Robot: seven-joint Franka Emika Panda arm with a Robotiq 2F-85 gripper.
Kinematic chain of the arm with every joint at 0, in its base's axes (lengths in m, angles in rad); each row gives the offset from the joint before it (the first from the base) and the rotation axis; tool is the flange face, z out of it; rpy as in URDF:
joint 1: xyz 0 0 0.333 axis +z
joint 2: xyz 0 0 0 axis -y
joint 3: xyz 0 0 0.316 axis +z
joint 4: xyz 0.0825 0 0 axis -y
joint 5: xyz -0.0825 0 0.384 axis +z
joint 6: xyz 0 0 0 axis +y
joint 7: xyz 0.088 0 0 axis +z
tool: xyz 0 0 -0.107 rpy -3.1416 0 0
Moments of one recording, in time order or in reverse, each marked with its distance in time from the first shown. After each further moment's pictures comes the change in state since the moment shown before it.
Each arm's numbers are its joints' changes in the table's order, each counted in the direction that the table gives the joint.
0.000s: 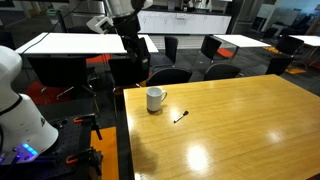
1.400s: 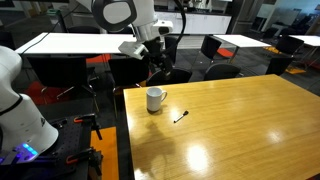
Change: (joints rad) arm 0.010 -0.313 0.000 0.072 0.007 -0.306 0.064
